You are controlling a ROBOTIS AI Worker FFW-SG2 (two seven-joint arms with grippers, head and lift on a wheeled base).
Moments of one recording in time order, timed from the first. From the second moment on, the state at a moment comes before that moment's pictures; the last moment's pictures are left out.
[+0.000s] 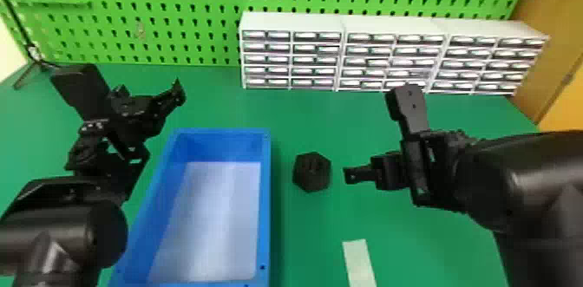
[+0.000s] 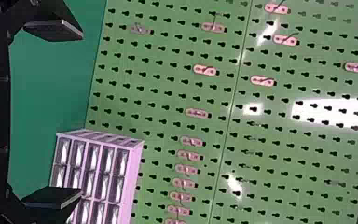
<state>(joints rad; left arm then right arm) -0.12 0.07 0.06 -1.75 0.25 0.25 -0.03 -0.26 -0.15 0.15 -2.07 -0.18 1.53 0.13</state>
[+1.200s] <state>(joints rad) -0.12 0.07 0.06 -1.75 0.25 0.25 -0.03 -0.28 -0.15 0.16 -2.07 -0.17 1.56 0.13</state>
